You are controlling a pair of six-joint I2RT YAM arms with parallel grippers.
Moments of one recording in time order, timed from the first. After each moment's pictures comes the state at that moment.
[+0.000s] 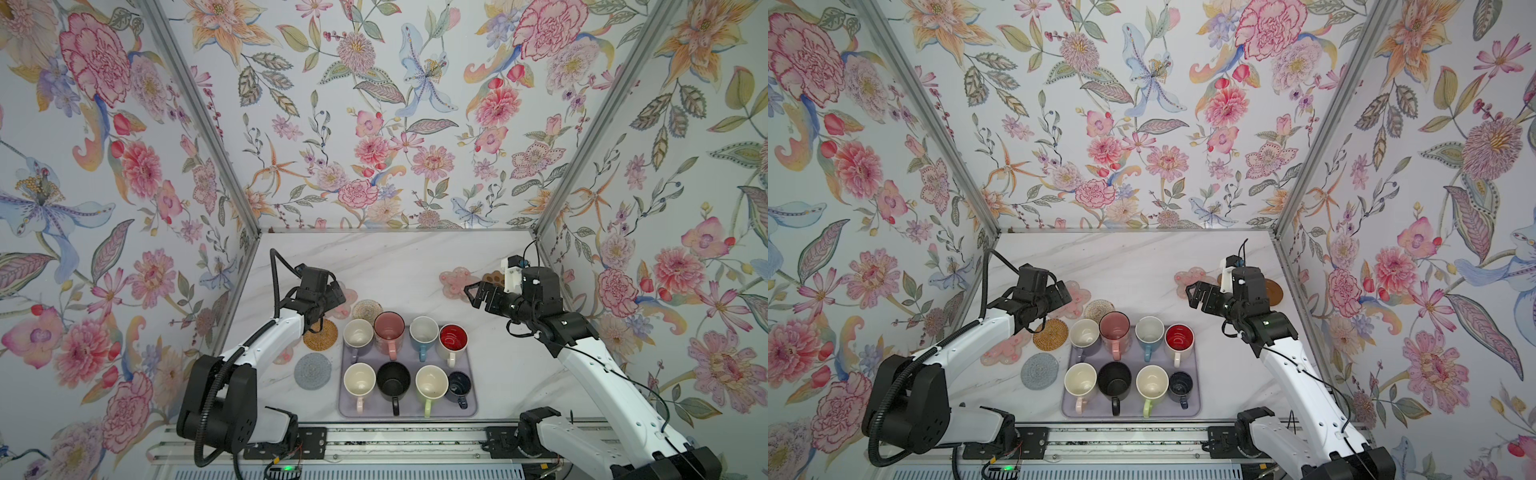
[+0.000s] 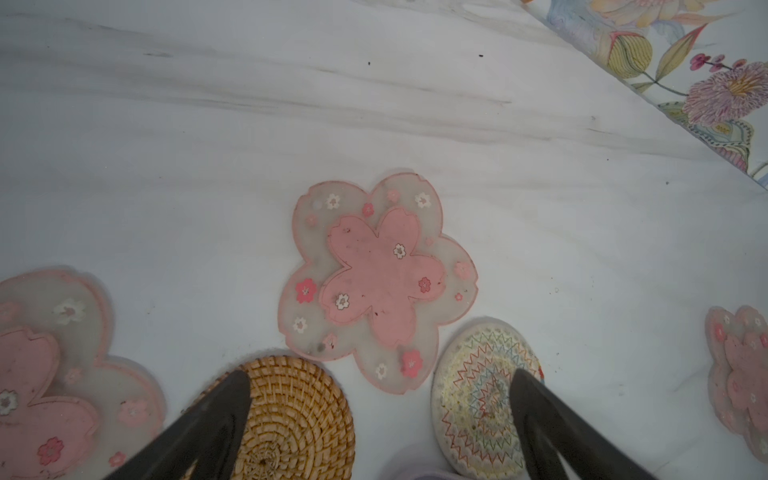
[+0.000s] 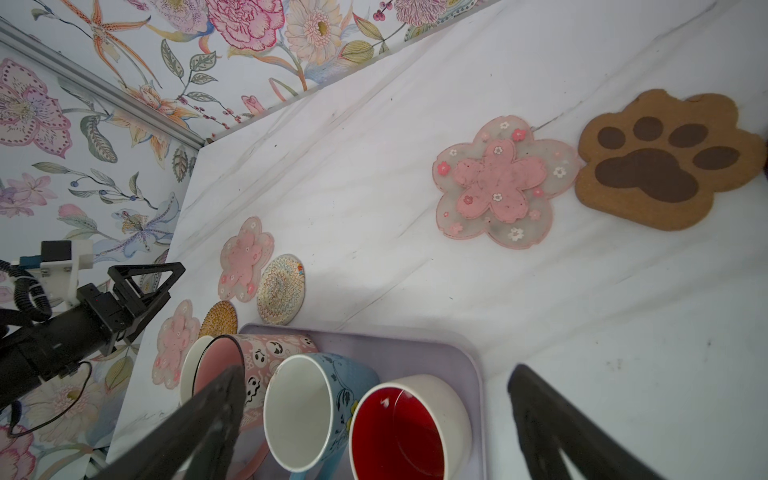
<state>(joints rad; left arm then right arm) -0.26 1.40 0.85 -0.31 -0.17 -0.68 0.25 1.01 0.89 -0.51 -0.24 0.48</state>
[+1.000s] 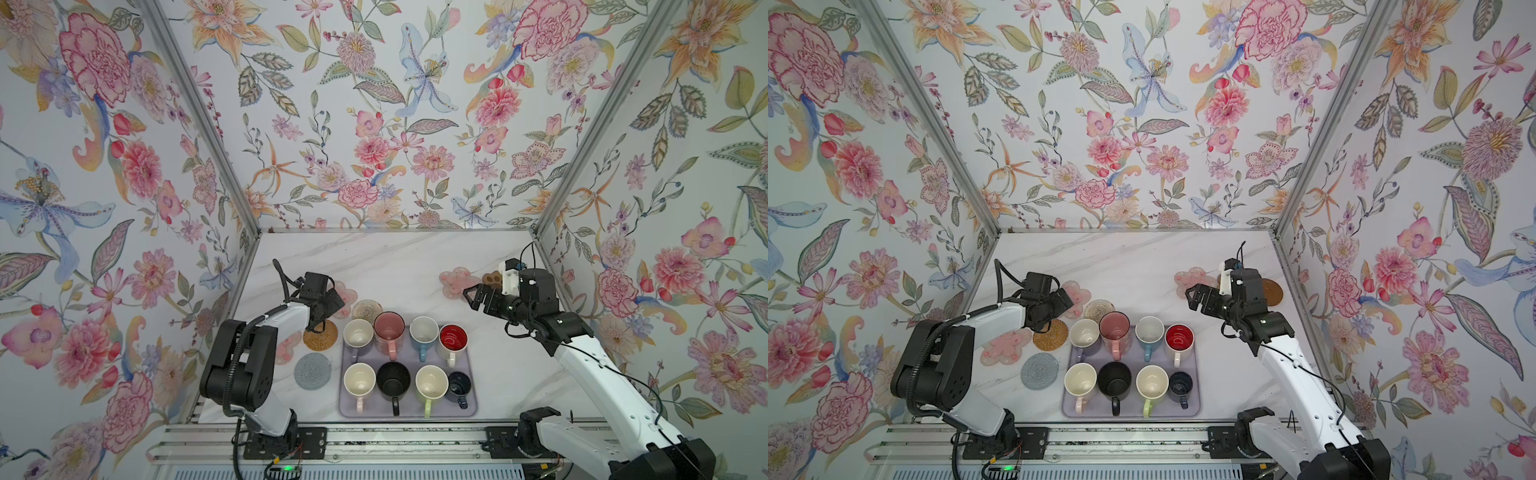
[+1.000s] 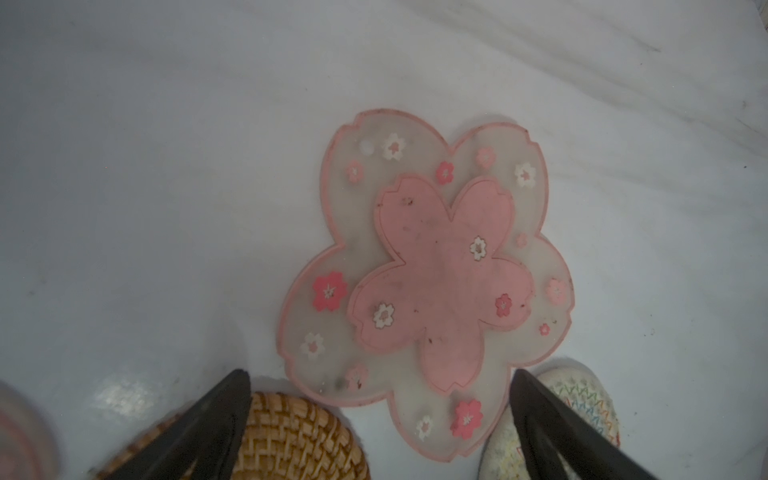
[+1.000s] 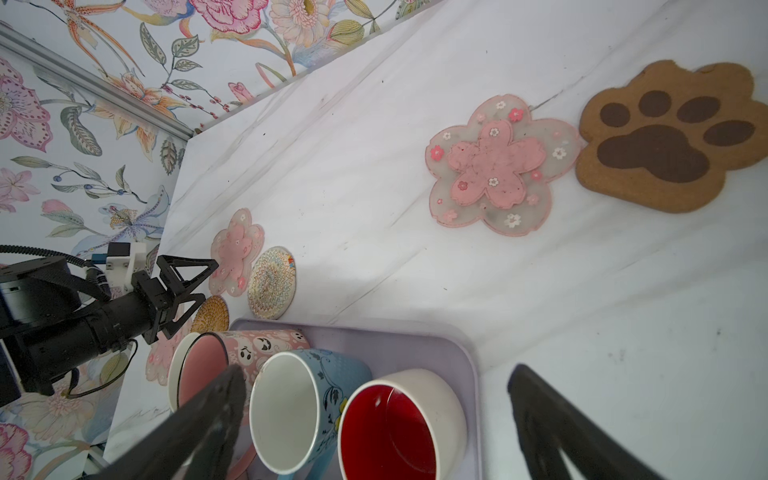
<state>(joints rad) -0.21 1.62 0.83 -0.22 -0.08 -0.81 0.24 1.03 0.87 -0.50 -0.25 0.48</state>
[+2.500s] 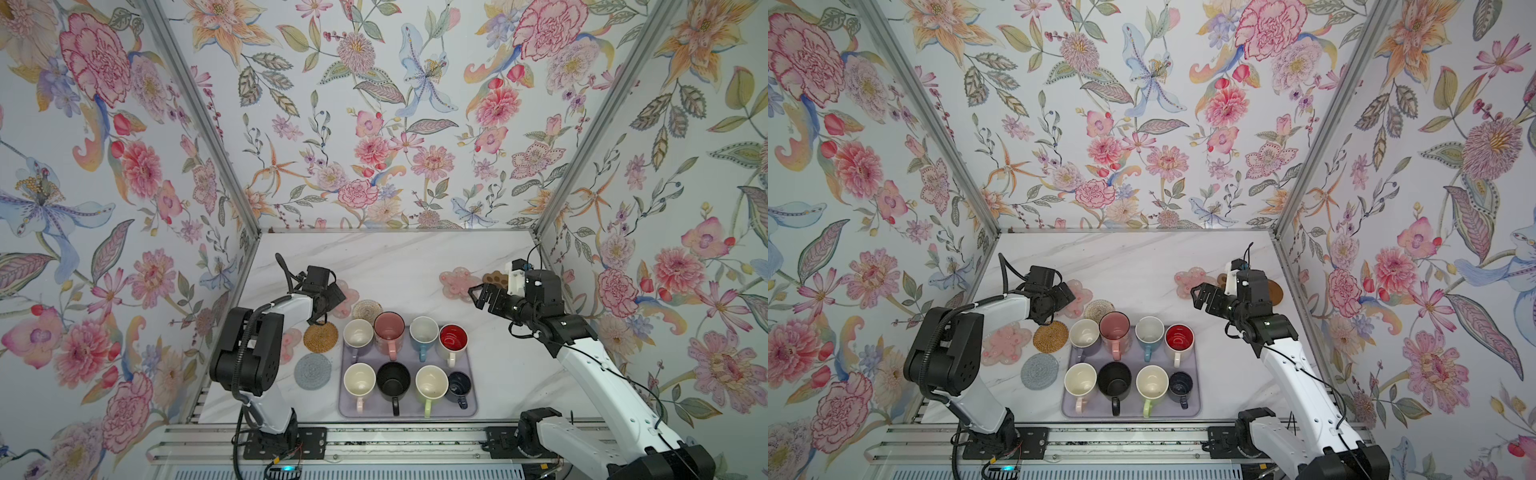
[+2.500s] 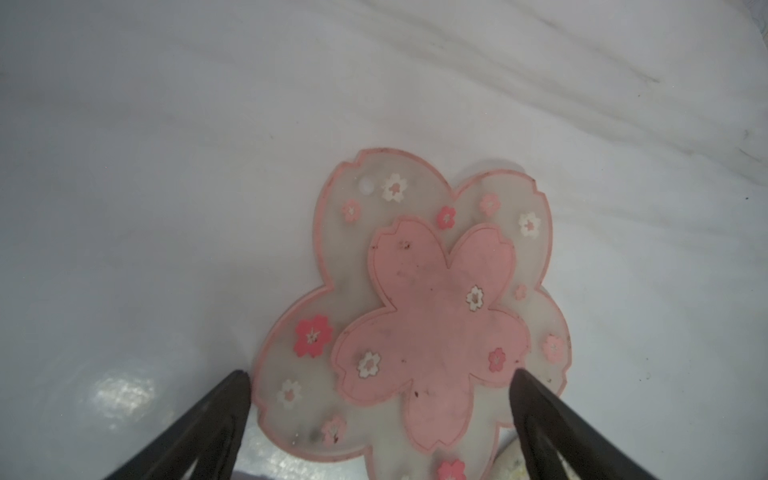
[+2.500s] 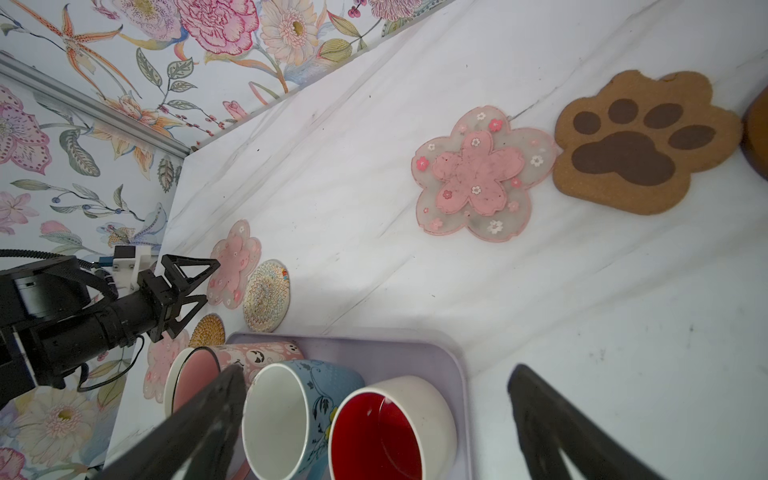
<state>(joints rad) -0.20 1.73 0.94 -0.21 -0.08 -0.81 0.19 1.01 0.85 -0.48 -0.27 0.49</state>
